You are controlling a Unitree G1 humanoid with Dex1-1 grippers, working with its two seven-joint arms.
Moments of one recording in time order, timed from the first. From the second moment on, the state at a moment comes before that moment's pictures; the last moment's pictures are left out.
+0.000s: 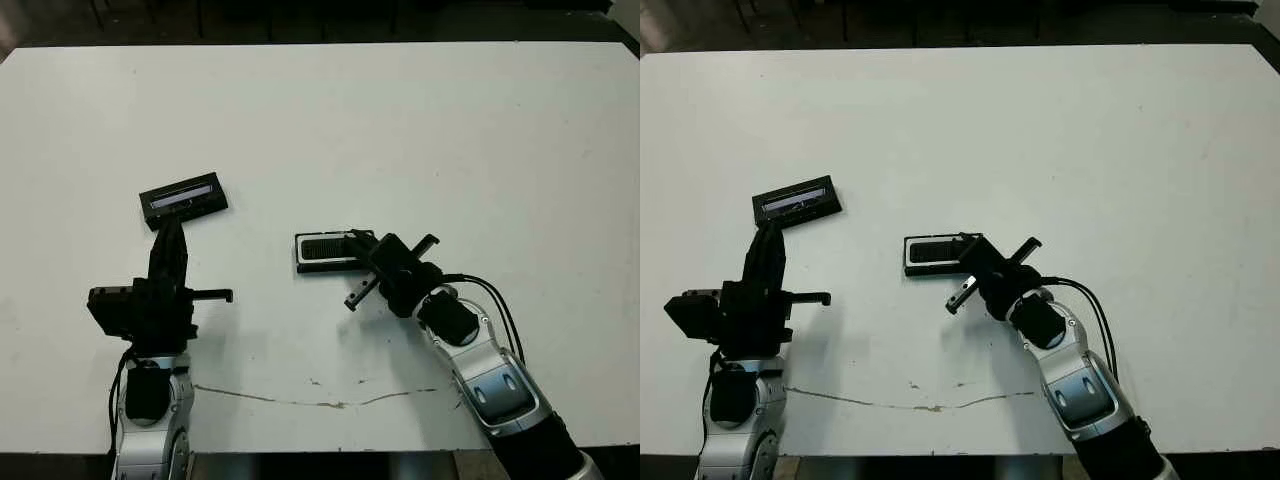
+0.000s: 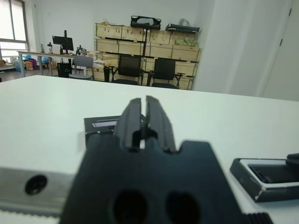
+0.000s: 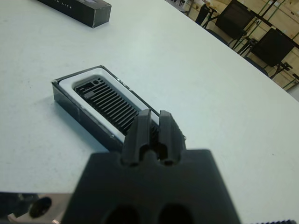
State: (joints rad) left arm 0.19 0.02 0.01 -0.21 -0.06 -0.31 -0.02; right arm -0.19 -0.29 0.36 -0.18 -0.22 0.38 0.33
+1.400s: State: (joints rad) left arm 0.19 0.02 0.03 -0.23 -0.08 -0.30 -0.04; right arm -0.21 -0.43 -0.12 -0.31 0.07 0.48 0.33
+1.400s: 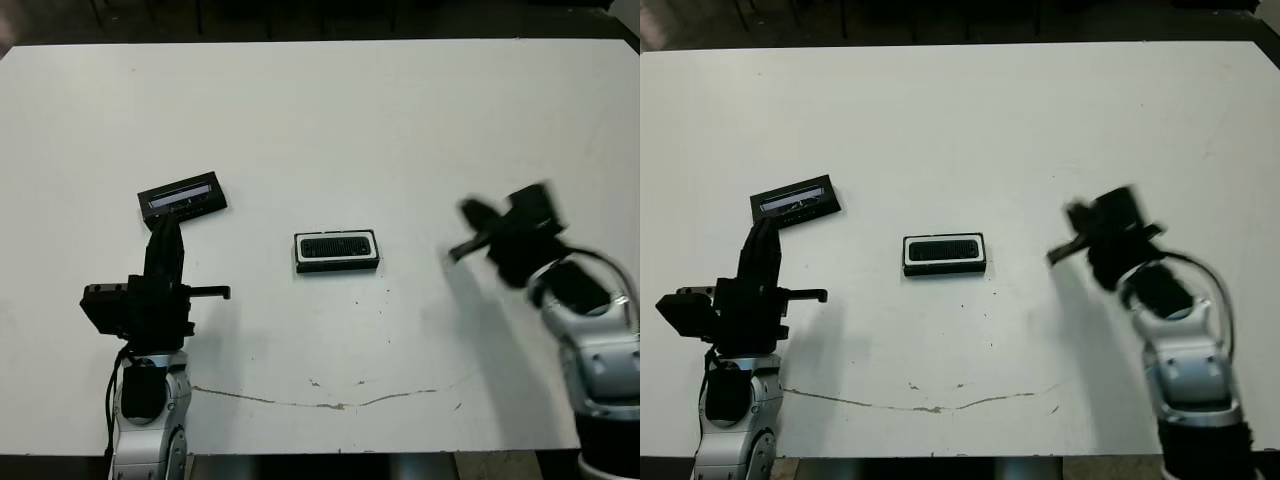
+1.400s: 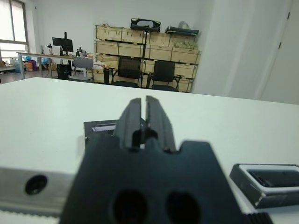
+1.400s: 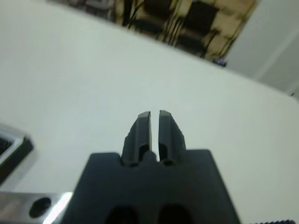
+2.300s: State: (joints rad) left arm -0.10 0.71 0.29 -0.30 -0.17 0.10 -0.44; right arm -0.34 -0.44 -0.26 -0.04 0.51 0.45 0.52
